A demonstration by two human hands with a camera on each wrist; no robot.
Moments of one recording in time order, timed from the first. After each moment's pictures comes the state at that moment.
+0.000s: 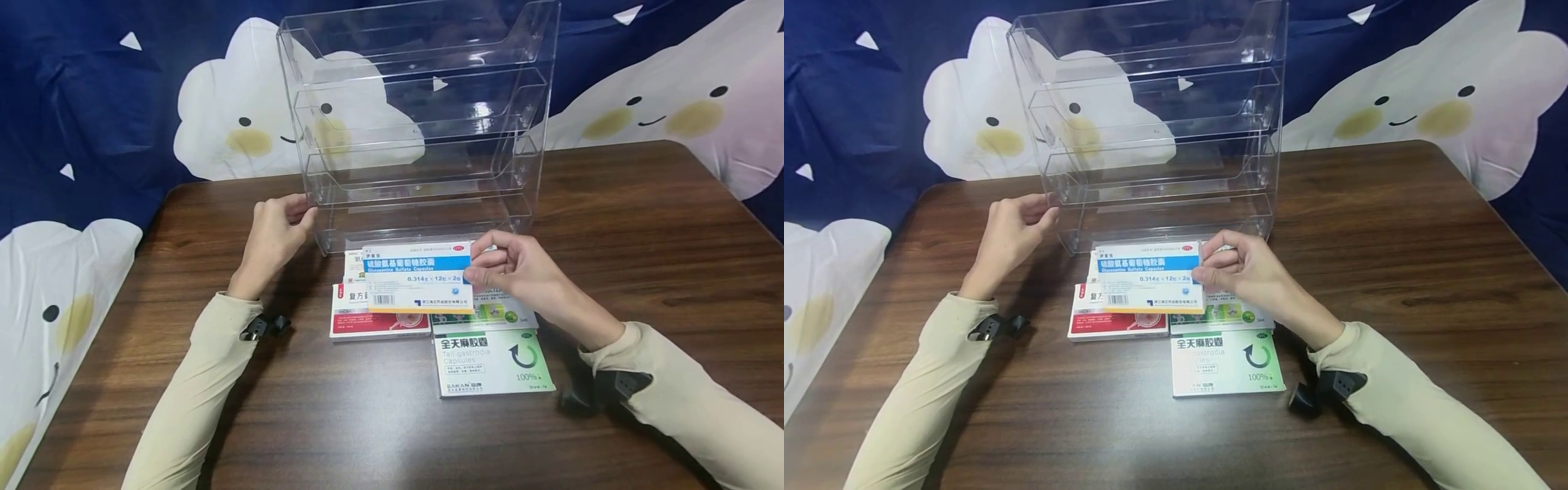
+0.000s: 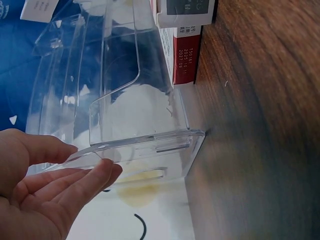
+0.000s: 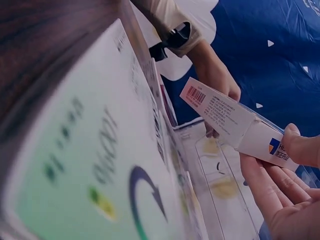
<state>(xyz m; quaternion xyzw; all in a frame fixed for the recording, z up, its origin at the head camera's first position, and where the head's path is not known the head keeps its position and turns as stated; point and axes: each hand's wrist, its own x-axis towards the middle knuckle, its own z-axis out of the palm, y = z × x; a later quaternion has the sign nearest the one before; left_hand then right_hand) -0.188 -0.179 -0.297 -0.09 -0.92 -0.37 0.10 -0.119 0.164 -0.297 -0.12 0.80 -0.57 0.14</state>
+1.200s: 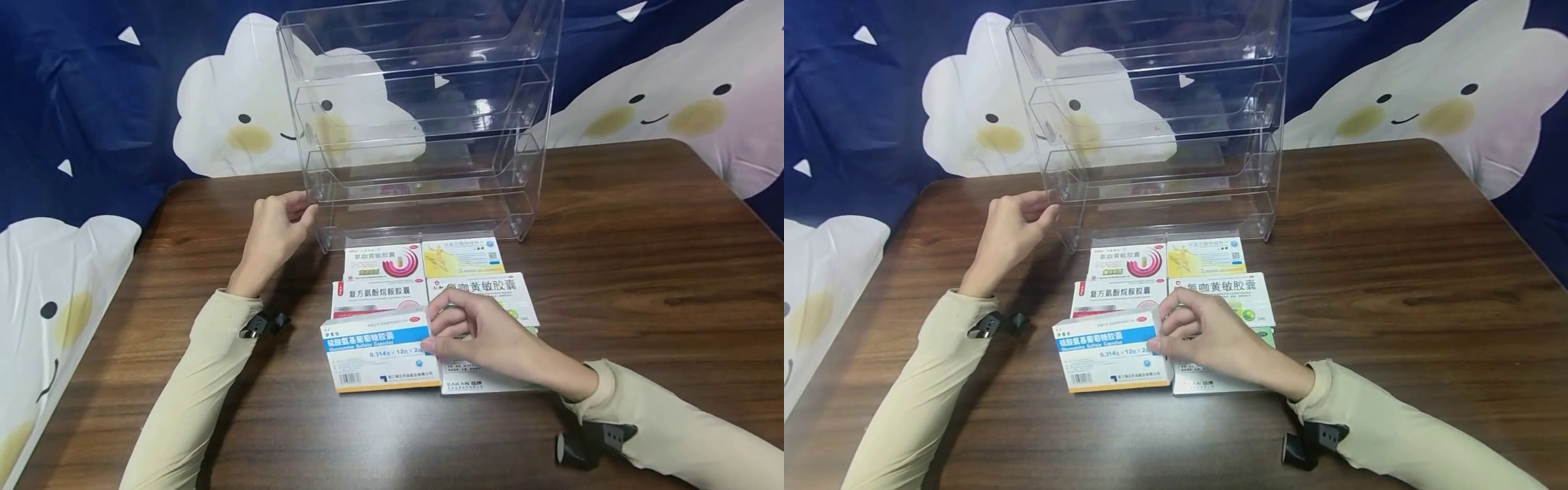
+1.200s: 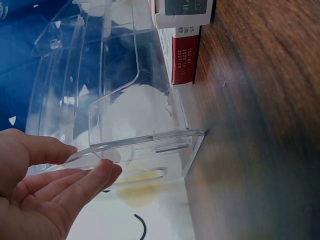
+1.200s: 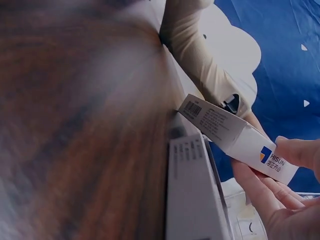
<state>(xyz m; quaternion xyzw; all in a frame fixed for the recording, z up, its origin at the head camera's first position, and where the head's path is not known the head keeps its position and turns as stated) -0.189 -0.180 -0.297 -0.10 -0.92 -0.36 0.11 -0.072 0.125 -0.318 -0.19 0.77 -0.56 0.24</state>
